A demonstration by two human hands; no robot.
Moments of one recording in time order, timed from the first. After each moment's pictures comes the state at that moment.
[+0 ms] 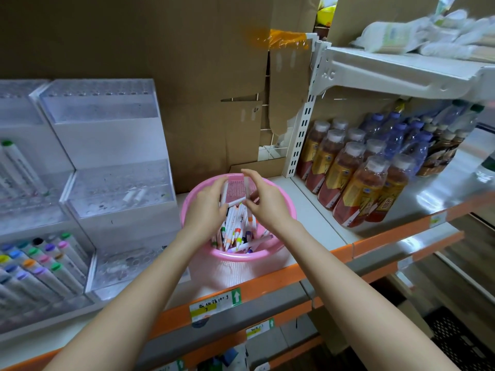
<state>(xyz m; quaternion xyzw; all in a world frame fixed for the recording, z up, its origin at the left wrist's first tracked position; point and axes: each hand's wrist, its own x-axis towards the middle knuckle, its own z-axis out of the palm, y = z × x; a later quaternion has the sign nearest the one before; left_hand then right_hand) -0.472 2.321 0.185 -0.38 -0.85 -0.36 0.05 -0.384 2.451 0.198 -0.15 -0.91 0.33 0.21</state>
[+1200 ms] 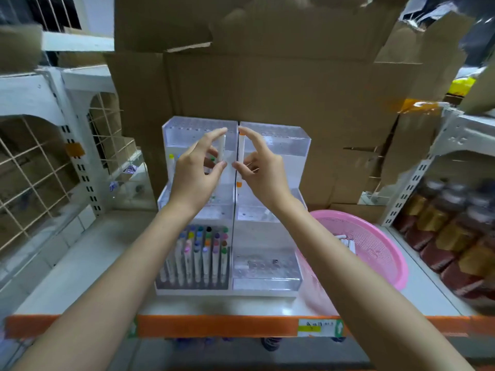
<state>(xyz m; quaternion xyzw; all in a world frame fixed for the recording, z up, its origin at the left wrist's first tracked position) -0.530 2.077 0.316 -0.29 -0.78 -0.47 0.29 -0.506 2.228 0.318 0.12 -0.84 0.41 0.35</state>
